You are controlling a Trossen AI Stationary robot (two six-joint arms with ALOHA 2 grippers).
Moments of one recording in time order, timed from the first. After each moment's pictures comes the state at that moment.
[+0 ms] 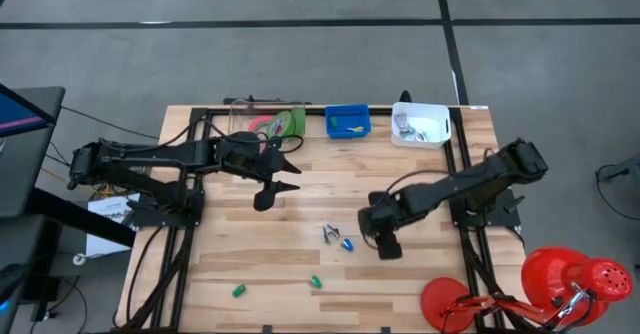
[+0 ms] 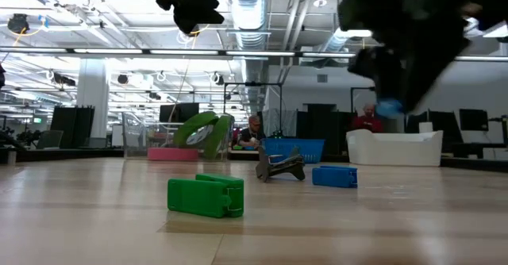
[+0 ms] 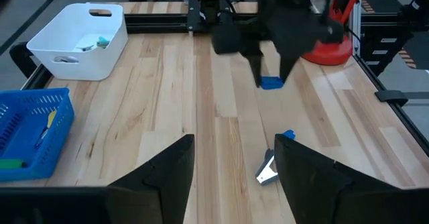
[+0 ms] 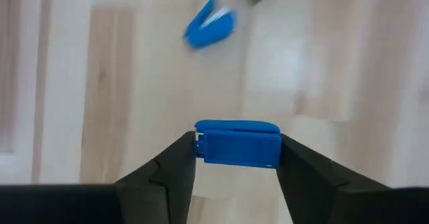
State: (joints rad) left arm 0.10 1.16 0.90 -0.22 0.12 0.06; right arm 0.30 1.58 1.05 -0.74 0.01 0.18
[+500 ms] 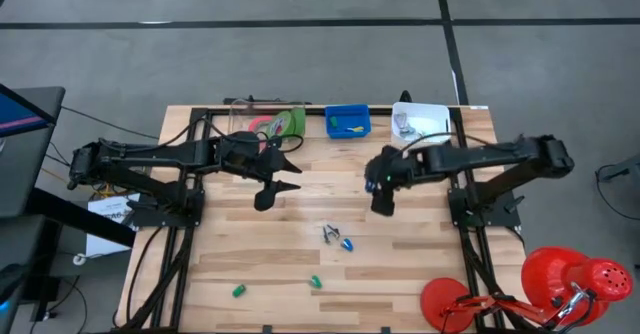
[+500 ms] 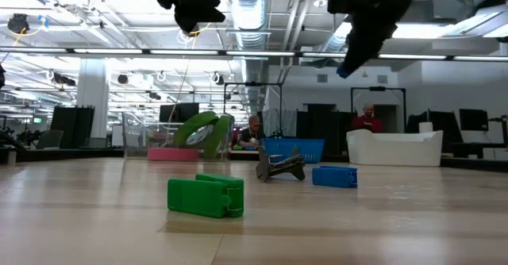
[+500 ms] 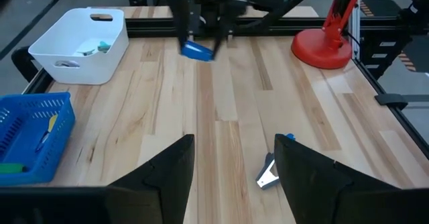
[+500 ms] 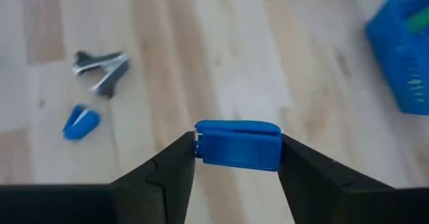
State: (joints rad) left arm 0.09 1.16 0.90 -0.20 0.12 0.06; right arm 0.04 1.34 1.05 -0.75 0.19 0.19
